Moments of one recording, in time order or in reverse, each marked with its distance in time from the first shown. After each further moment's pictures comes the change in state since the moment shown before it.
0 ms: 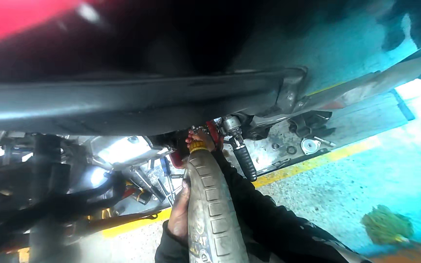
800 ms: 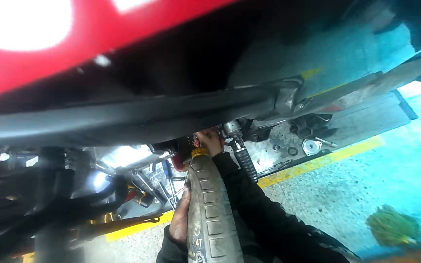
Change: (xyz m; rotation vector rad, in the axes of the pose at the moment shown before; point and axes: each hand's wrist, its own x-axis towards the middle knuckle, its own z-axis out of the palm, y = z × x) left_hand -0.002 0.000 -0.007 -0.076 -0.112 -0.057; right_hand -0.016 -0.026 -0.005 -0.302 -0.107 -0.396
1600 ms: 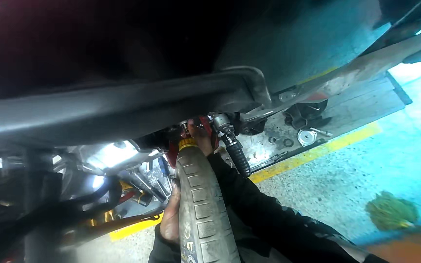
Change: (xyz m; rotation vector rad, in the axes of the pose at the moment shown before) left_hand -0.003 0.011 0.017 0.009 -0.062 0.020; right_hand -0.024 -0.021 0.010 -0.090 0.086 0.110
